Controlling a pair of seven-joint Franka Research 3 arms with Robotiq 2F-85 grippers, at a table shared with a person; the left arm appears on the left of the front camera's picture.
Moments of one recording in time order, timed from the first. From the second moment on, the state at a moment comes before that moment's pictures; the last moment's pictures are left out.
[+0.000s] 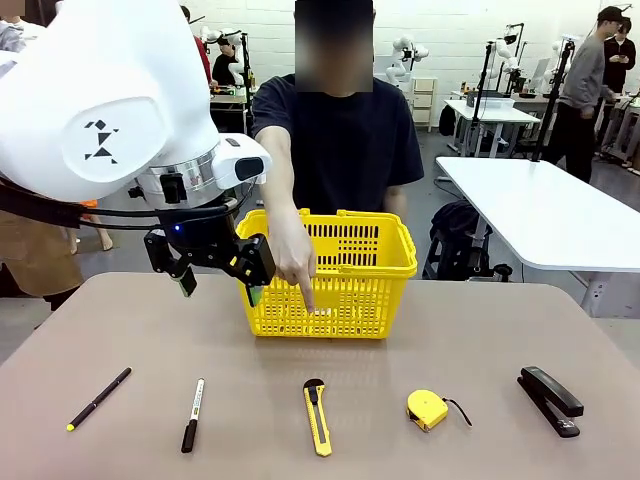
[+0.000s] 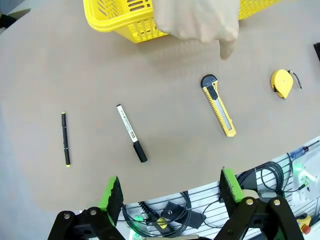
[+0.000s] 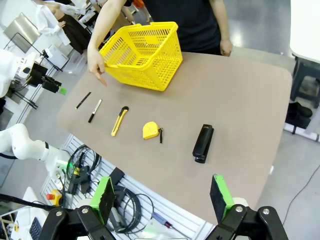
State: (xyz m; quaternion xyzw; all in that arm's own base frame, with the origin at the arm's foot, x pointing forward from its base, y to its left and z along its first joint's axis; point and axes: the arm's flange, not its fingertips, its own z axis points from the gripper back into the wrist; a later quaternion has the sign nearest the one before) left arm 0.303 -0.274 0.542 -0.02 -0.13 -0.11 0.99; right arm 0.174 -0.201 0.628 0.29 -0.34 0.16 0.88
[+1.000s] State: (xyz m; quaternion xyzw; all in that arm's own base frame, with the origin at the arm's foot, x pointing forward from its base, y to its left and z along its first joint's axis) left arm 0.310 -0.383 0.378 -0.02 -0.06 -0.04 1.00; right arm 0.174 -0.202 0.627 0.29 -0.34 0.16 0.88
